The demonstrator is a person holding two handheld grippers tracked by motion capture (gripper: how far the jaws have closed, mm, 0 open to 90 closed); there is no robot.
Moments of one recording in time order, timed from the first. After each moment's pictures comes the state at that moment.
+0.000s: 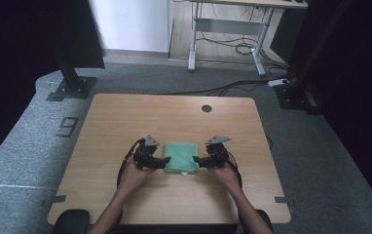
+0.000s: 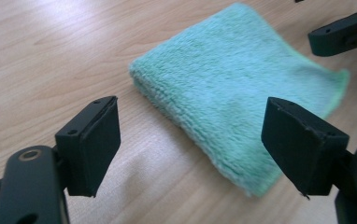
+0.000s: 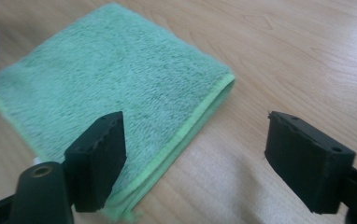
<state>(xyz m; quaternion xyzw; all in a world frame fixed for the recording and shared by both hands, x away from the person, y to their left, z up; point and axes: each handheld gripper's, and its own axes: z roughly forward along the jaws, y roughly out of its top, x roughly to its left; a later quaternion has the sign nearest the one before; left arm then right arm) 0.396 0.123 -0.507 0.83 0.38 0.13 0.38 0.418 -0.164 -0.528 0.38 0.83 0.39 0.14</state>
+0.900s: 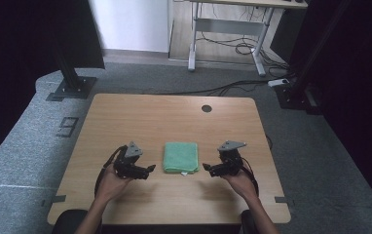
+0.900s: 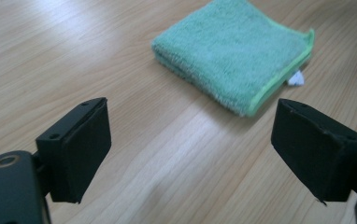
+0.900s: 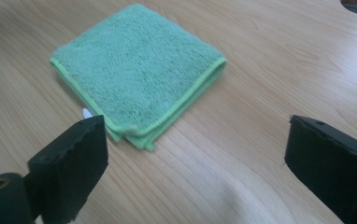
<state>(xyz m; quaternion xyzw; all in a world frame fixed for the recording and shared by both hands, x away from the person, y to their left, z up) 0.351 0.174 -0.489 0.85 0.34 0.18 0.36 0.377 -0.199 -0.496 0.36 0.83 0.39 0.15</state>
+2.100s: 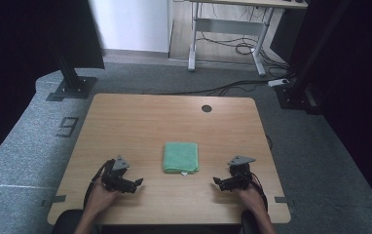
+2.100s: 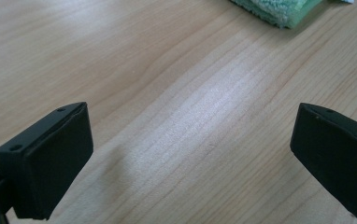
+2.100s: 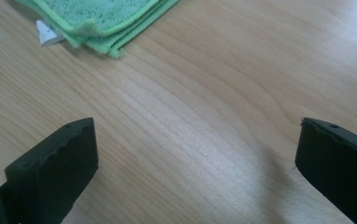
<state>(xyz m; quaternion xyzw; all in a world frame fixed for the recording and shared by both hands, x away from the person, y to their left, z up) 0.332 0.211 -0.538 0.84 0.38 0.15 0.35 0.353 -0.235 -0.546 0.39 0.83 0.36 0.15</state>
